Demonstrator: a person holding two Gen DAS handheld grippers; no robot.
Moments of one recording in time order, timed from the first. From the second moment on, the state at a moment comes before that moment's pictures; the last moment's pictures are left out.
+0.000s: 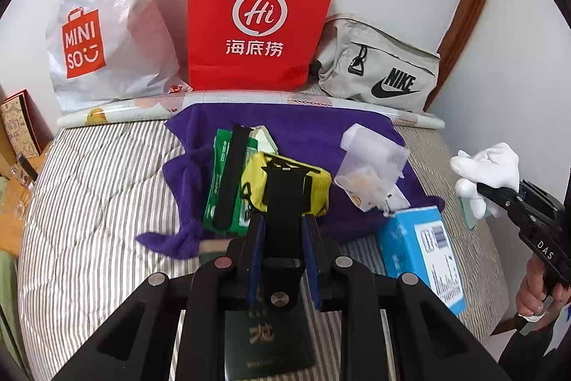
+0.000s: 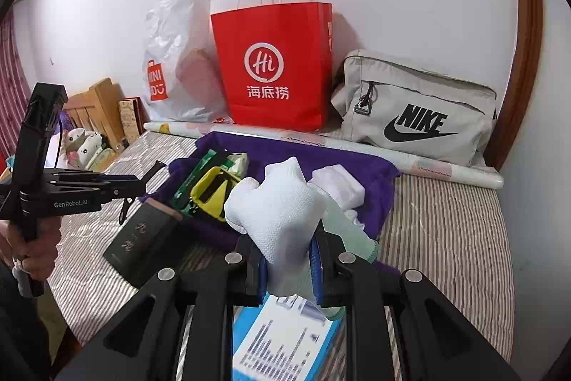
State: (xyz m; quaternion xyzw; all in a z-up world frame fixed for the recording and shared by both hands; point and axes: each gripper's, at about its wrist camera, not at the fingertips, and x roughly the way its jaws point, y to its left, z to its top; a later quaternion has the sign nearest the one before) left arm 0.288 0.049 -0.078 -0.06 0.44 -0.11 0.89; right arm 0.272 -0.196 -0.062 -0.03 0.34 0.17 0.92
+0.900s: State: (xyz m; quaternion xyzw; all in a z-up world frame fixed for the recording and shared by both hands) left arm 0.380 0.063 -0.111 -0.08 0.47 -0.10 0.87; right arm 0.371 -0.196 -0.093 -0.05 0.36 0.15 0.92
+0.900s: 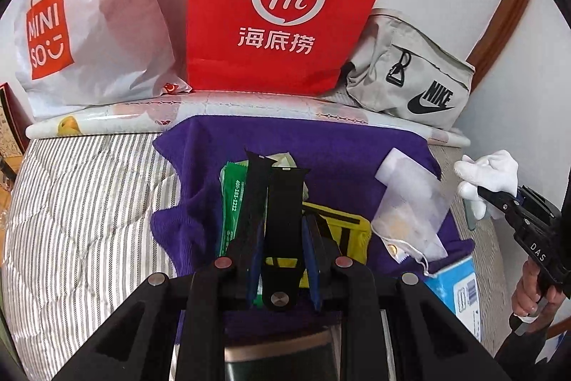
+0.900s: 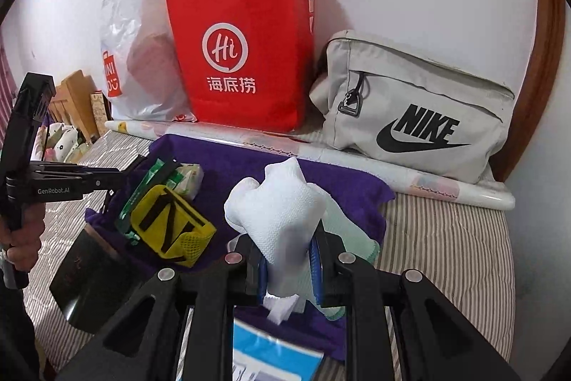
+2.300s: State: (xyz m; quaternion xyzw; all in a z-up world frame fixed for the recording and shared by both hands) left arm 0.423 0.061 -0.141 -0.10 0.52 -0.12 0.84; right arm 0.417 -0.164 -0.137 -0.08 0.41 0.19 0.89
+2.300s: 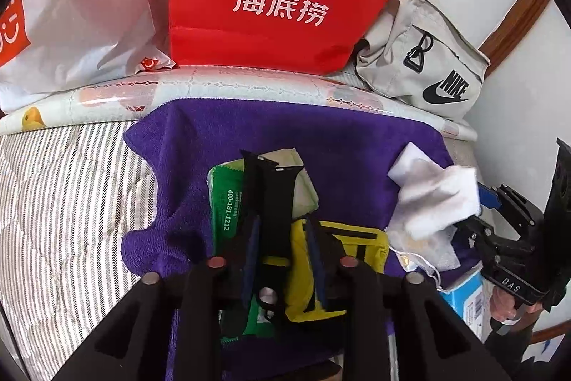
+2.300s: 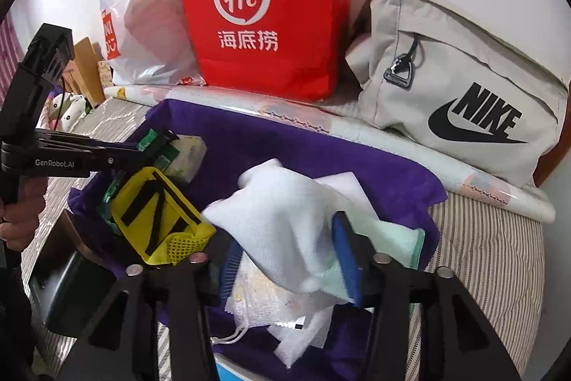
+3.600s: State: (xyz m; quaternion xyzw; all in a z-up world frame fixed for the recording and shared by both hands) left arm 0.191 0.017 -0.015 -0.07 0.41 -0.13 0.90; right arm 0.199 -0.199 -0.020 0.04 0.35 0.15 0.92
